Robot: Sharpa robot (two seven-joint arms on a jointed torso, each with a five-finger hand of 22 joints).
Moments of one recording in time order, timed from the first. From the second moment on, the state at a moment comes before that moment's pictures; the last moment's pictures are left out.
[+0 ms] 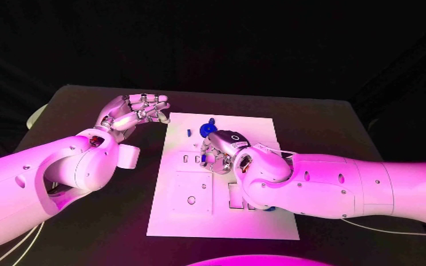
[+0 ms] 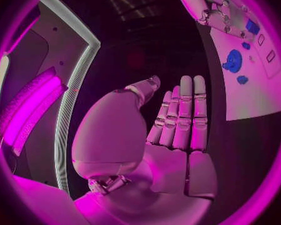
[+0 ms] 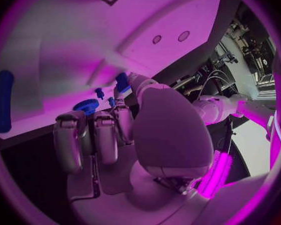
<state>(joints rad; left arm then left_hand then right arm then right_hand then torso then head) 1.17 -0.91 -0.02 1.64 -0.11 -0.36 0.38 1.36 -0.19 0.53 0.05 0.05 0.86 0.22 0.25 0.14 1.10 0.16 0.07 0.07 1.09 0.09 0.49 0.59 0.17 0.95 0.18 0.55 0.32 1.07 -0.68 -0.13 1.68 -1.62 -0.50 -0.57 1.39 -0.24 0.38 0.28 0.16 1.02 0.12 0.26 0.35 1.43 0.03 1.33 1.31 1.47 -0.03 1.56 1.31 0.01 1.47 0.08 1.57 1.31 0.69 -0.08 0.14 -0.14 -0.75</state>
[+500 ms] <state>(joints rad) 1.17 -0.91 -0.02 1.64 -0.11 -0.36 0.37 1.36 -0.19 0.53 0.05 0.05 0.86 0.22 0.25 0.14 1.10 0.16 0.07 0.07 1.09 0.09 0.49 0.59 0.17 0.95 0.18 0.55 0.32 1.07 -0.68 -0.13 1.68 -1.62 -0.50 -0.57 1.36 -0.26 0.31 0.29 0.12 0.96 0.13 0.24 0.33 1.40 0.05 1.28 1.31 1.47 -0.03 1.56 1.31 0.01 1.47 0.08 1.57 1.31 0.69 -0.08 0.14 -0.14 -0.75</state>
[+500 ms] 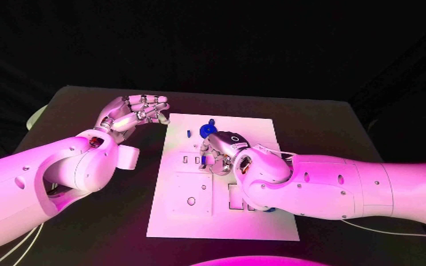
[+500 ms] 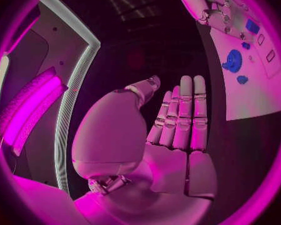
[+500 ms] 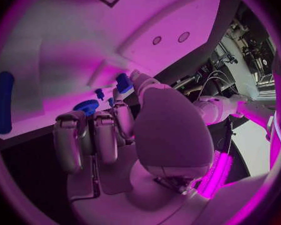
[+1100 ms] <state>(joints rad) 1.17 -0.90 -0.02 1.61 -0.14 -0.36 0.34 1.29 -0.20 0.48 0.09 0.05 0.87 0.19 0.27 0.15 1.22 0.11 0.21 0.15 1.19 0.05 0.72 0.72 0.17 1.01 0.15 0.66 0.37 1.08 -0.77 -0.13 1.73 -1.57 -0.63 -0.45 1.32 -0.22 0.14 0.29 0.10 0.94 0.14 0.23 0.31 1.39 0.06 1.26 1.31 1.47 -0.03 1.54 1.31 0.01 1.47 0.09 1.57 1.31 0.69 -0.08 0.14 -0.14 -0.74</state>
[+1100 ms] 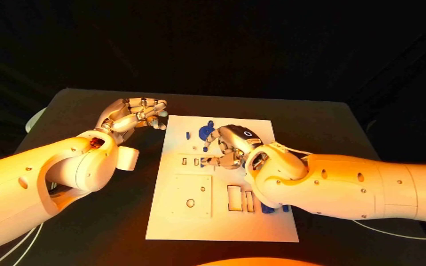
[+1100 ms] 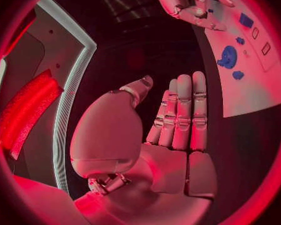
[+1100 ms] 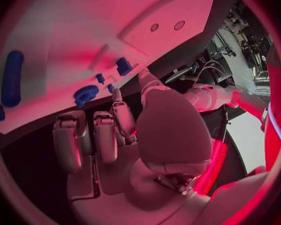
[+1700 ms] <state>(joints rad) 1.21 -0.80 -0.02 1.51 -0.57 -0.17 -0.08 1.18 -0.18 0.42 0.26 0.05 0.89 0.12 0.58 0.36 1.23 0.03 1.15 0.93 1.47 -0.02 1.48 1.31 0.15 1.16 0.08 1.20 0.87 1.22 -0.98 -0.12 1.73 -1.06 -0.69 -0.01 1.38 -0.20 0.17 0.29 0.19 0.94 0.14 0.24 0.30 1.37 0.06 1.23 1.31 1.47 -0.03 1.54 1.31 0.01 1.47 0.09 1.56 1.31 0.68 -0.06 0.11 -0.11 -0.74</state>
